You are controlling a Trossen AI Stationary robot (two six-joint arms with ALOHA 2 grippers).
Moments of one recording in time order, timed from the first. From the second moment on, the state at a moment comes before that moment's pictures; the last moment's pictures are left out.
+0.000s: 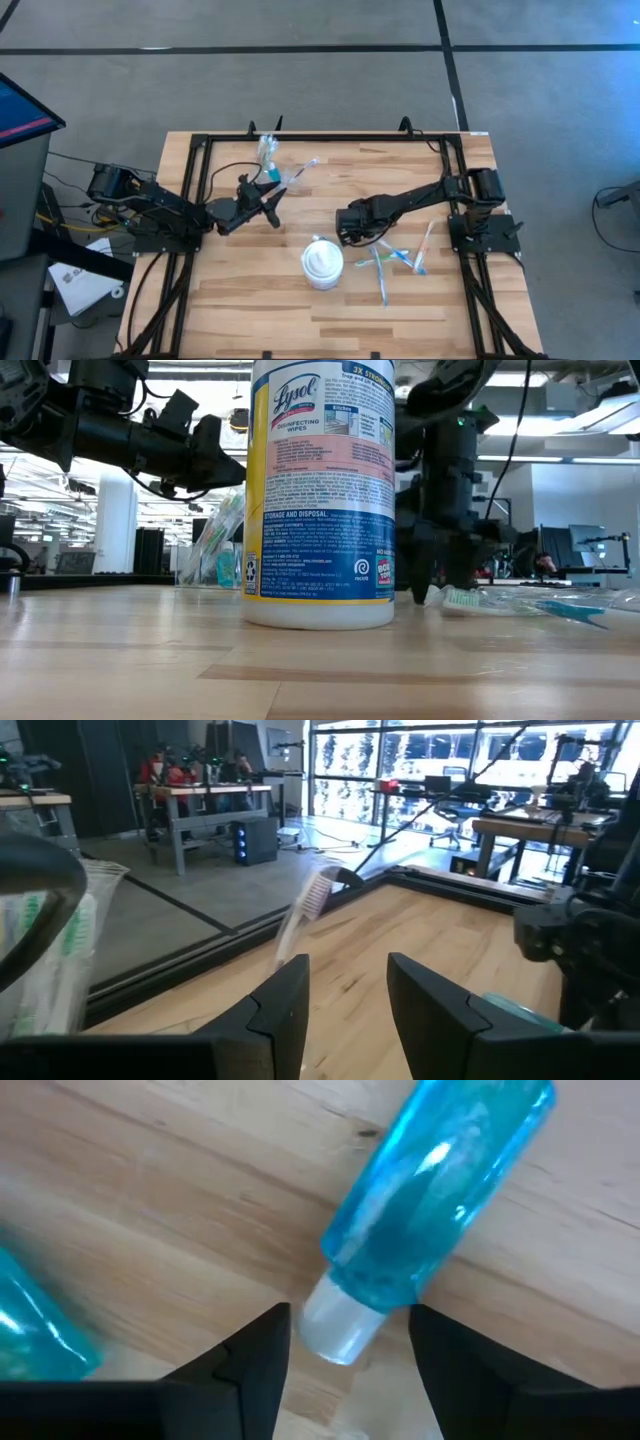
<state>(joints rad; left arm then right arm) -0.07 1.36 0.23 1.10 -0.77 -0.09 0.05 1.88 1.14 -0.73 0.09 1.21</state>
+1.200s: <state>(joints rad) -0.07 1.36 0.23 1.08 -0.77 -0.09 0.02 1.89 1.17 -0.80 0.12 1.10</state>
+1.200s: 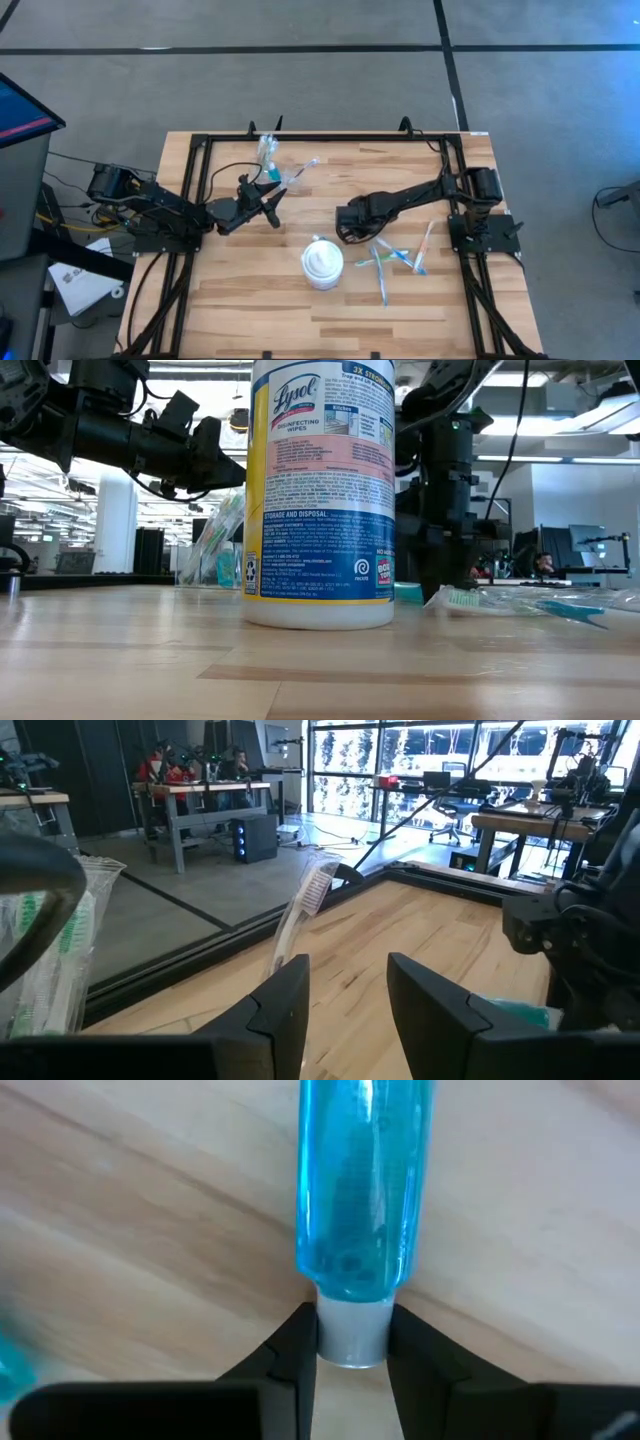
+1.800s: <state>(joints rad) -0.07 1.36 0.23 1.10 -0.65 -0.09 0.02 1.89 1.44 -1.19 0.23 0.71</state>
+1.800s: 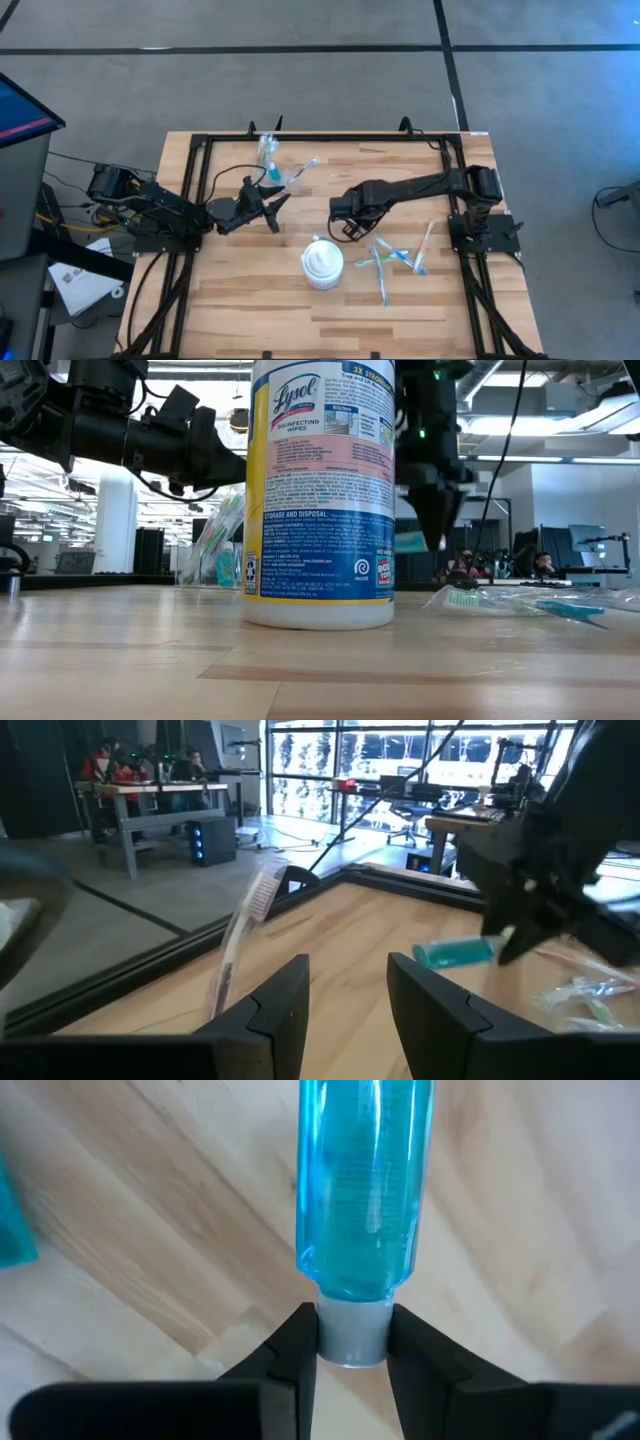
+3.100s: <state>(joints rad) 0.14 1.36 0.31 1.26 0.04 -0.69 0.17 1.89 1.98 -1.43 0.61 -0.15</state>
